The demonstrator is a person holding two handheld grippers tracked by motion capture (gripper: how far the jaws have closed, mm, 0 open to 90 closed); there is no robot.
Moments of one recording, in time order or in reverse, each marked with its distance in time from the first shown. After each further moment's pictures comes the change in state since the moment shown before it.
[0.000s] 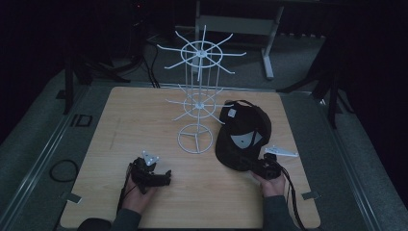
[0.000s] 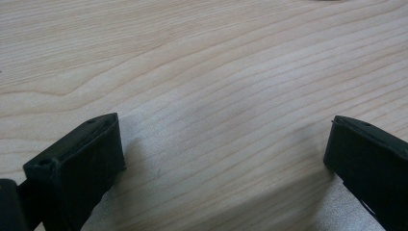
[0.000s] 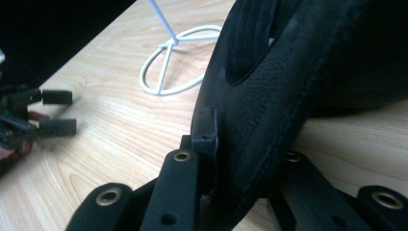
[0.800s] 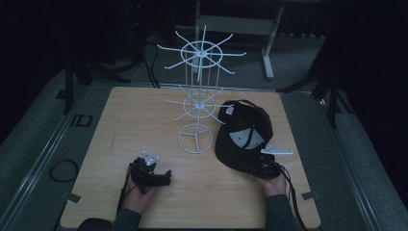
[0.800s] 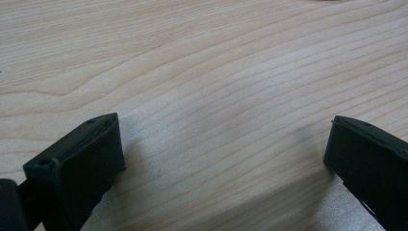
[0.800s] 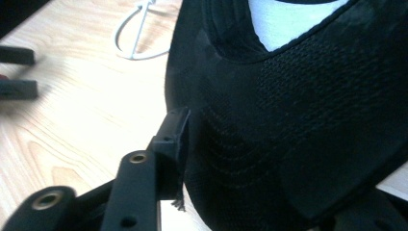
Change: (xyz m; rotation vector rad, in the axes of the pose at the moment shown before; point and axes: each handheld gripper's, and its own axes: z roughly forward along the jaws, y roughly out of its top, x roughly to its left) left arm 0.000 0.000 0.000 0.001 0.000 0.002; right arm -0.010 -0.003 0.008 0.118 -0.054 -0.082
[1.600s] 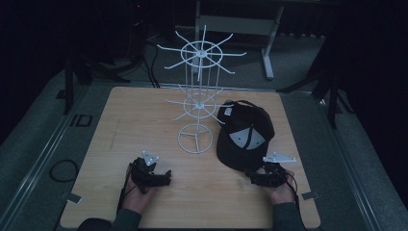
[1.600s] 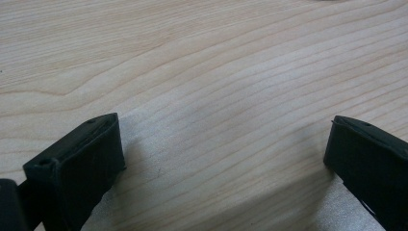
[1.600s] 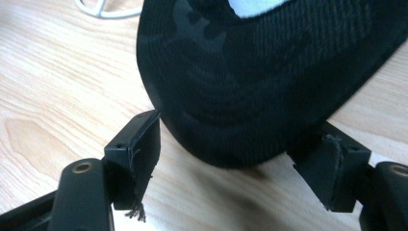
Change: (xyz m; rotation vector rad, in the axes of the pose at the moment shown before) left arm 0.000 0.000 0.000 -0.001 0.000 0.000; right arm 0.011 -0.011 -0.023 0.060 -0.171 -0.123
